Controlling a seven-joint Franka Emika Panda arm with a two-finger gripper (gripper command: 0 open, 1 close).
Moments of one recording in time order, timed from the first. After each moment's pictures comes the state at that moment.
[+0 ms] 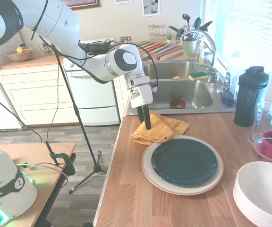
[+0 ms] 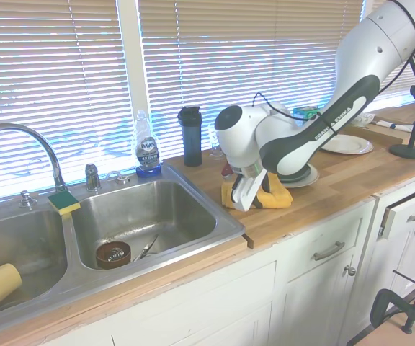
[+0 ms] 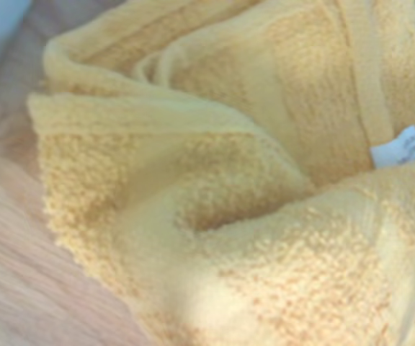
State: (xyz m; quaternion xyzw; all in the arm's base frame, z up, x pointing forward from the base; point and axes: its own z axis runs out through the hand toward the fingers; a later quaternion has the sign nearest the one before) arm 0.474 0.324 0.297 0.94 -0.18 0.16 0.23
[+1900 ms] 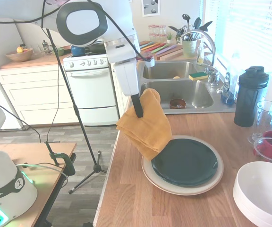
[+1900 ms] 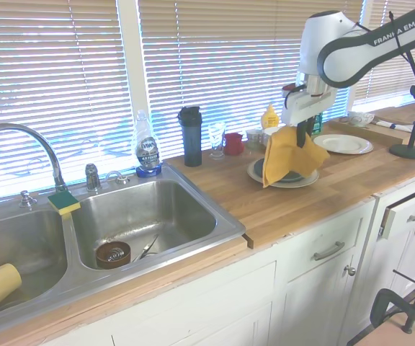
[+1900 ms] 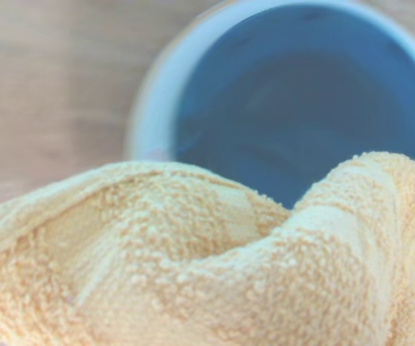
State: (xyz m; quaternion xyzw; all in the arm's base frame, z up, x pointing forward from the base) arm 0.477 0.101 0.490 0.93 -0.35 0.10 0.02
